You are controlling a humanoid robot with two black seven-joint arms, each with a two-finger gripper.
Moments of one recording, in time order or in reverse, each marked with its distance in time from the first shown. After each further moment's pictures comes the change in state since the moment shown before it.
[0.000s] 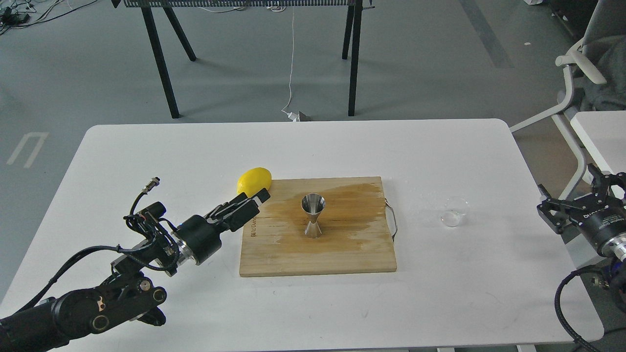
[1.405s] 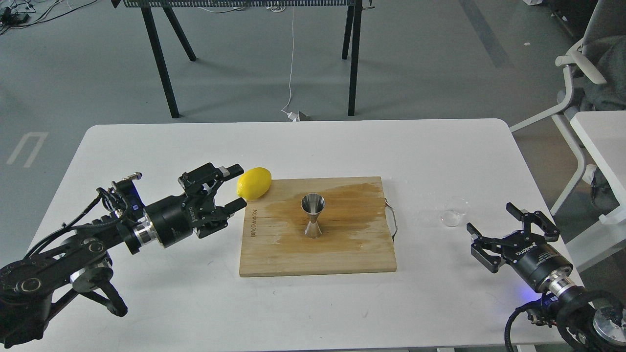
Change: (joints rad) left arm 0.033 0.102 -0.242 0.015 -0.475 -0.740 0.000; right arm -0.045 0.170 -0.124 0.062 0.083 0.000 -0.110
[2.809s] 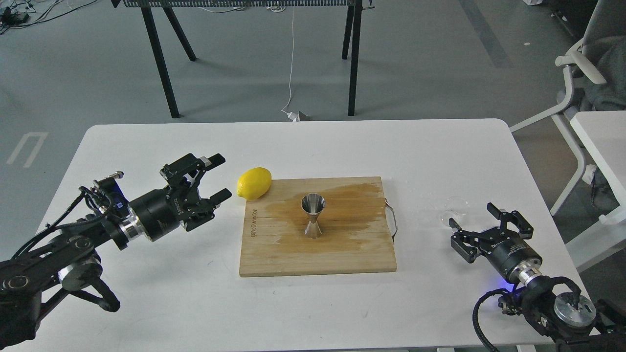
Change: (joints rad) left arm 0.015 0.017 -0.039 0.030 -0.032 0.000 0.000; right arm 0.139 0.144 -0.008 -0.233 -0.002 0.000 0.005
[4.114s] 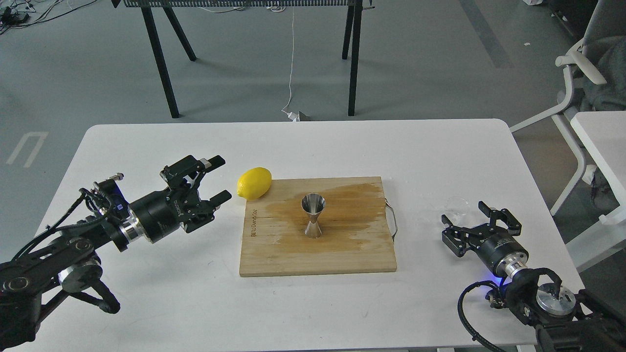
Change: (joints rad) left arm 0.006 -0.001 0.000 0.000 0.000 0.000 0.000; right arm 0.095 0.085 -0.002 -0.169 -0.024 0.000 0.006
